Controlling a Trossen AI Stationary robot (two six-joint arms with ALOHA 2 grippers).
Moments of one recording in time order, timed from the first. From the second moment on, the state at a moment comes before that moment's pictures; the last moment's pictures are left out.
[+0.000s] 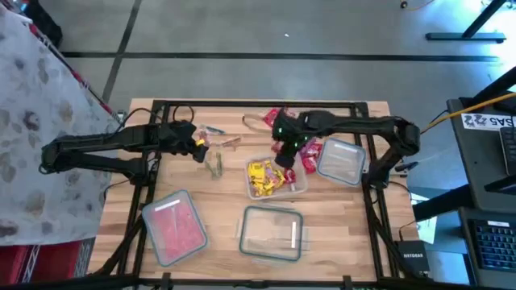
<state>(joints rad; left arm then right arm) 0.22 0.89 0.74 -0.67 -0.19 -0.74 -0.19 1.67 1.34 -0.93 -0.11 0.21</state>
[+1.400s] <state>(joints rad) 0.22 0.89 0.74 -0.67 -0.14 -0.74 -0.49 1.68 1.27 -0.96 0.09 0.44</state>
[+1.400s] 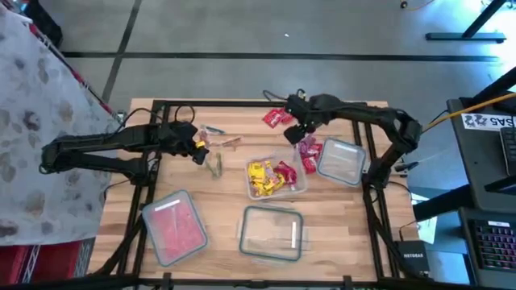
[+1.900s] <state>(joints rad) 0.22 0.89 0.74 -0.66 -0.17 -0.80 -0.50 1.88 1.24 -0.94 -0.03 0.42</state>
